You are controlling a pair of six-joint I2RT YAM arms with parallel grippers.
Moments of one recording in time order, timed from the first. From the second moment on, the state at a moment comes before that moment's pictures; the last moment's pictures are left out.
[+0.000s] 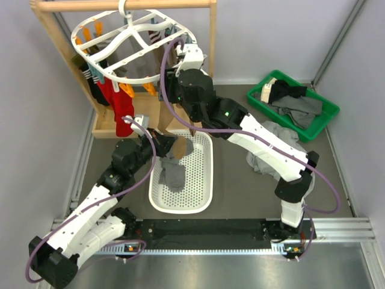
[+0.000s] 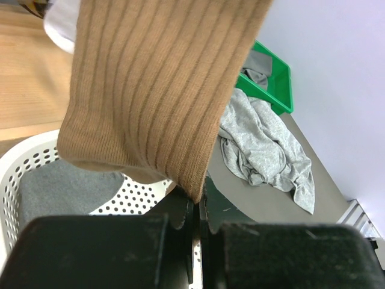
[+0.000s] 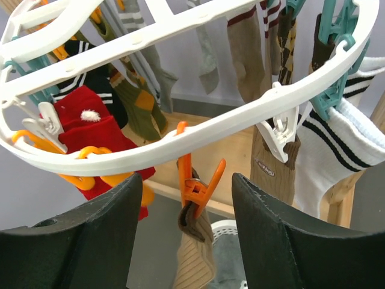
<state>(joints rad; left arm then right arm) -0.52 0.78 0.63 0.09 0.11 -0.54 1.07 1.87 2.26 -0.48 0.60 0.34</state>
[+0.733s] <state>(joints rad) -0.52 0.79 0.63 0.08 0.11 -0.54 1.08 1.89 2.29 -0.51 0.67 0.34</state>
